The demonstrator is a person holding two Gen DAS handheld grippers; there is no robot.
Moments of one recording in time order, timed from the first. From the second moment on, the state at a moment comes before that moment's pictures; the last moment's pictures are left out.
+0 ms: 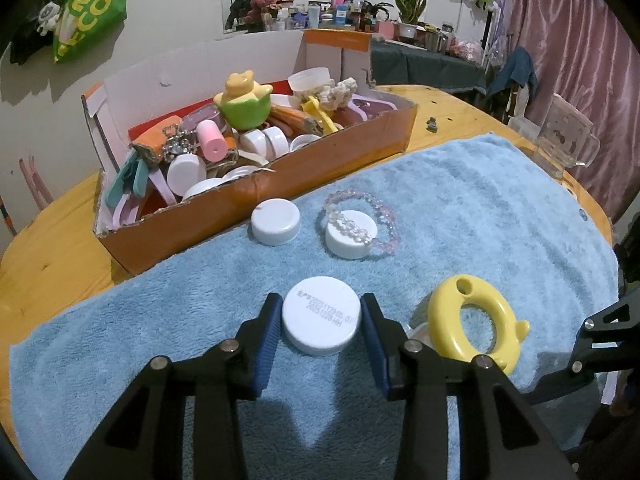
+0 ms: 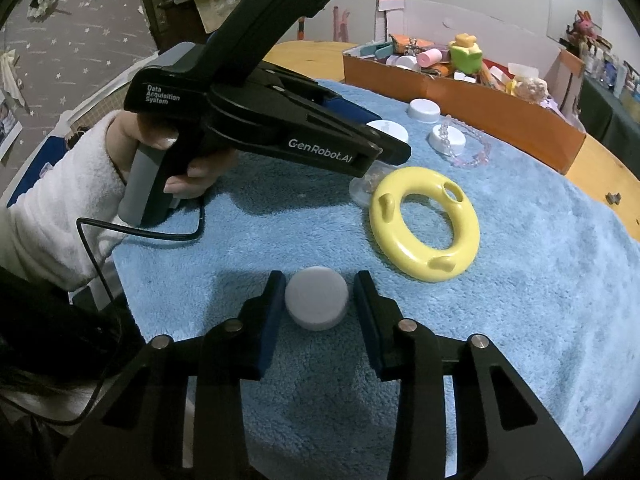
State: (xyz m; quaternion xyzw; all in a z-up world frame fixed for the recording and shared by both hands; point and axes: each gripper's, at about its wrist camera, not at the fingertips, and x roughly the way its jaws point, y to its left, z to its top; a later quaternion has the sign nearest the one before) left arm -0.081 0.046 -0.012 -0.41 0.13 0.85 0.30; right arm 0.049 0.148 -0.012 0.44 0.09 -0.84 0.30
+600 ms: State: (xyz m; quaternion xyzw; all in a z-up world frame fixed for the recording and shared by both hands) left arm -0.082 0.045 -0.012 -0.41 0.12 0.85 0.30; right arm 0.050 0.146 -0.009 0.43 0.10 -0.84 0.30
